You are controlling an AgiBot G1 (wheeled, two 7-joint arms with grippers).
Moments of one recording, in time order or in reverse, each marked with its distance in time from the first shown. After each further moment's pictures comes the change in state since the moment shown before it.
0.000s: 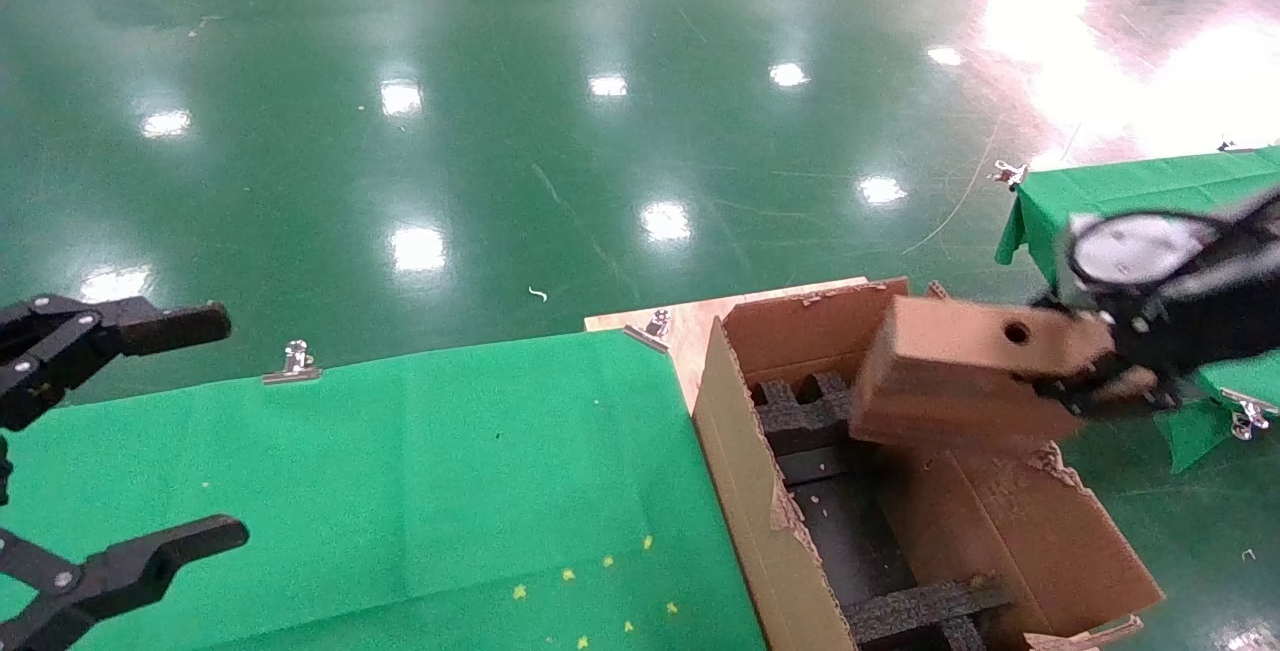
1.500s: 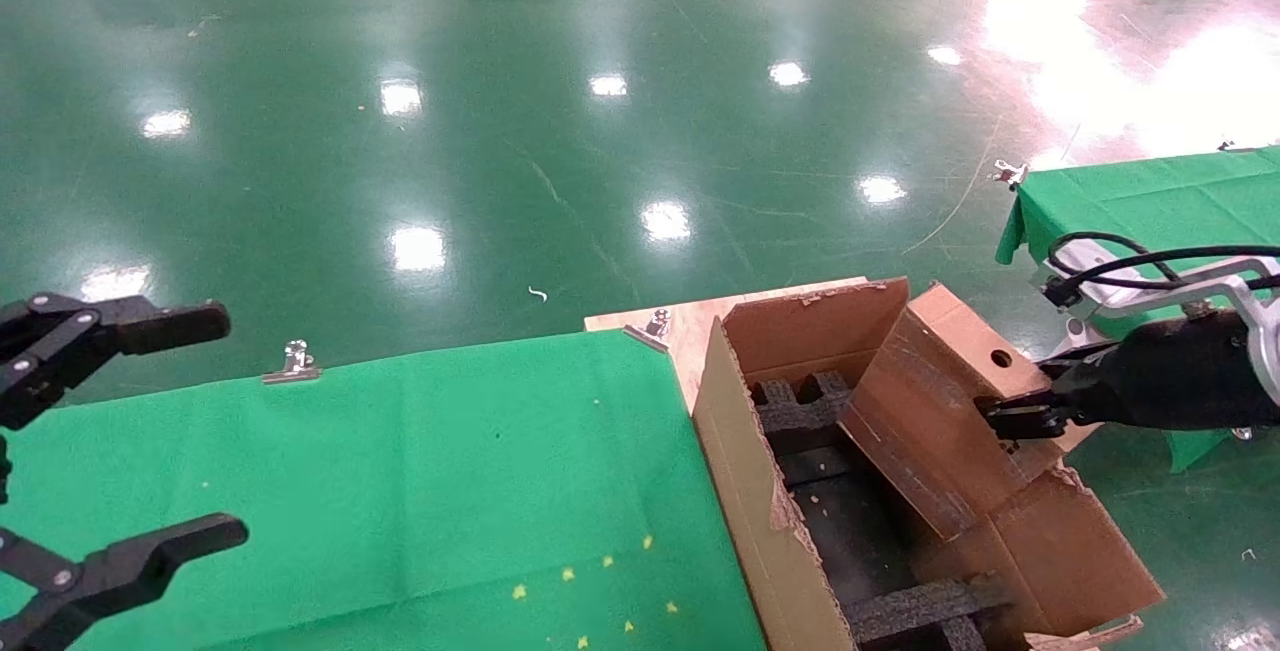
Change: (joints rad) left arm 0.000 0.000 0.000 0.001 0.000 -0.001 0.000; right arm -0.238 0.157 -0.142 0.159 -0.064 0.438 0.861
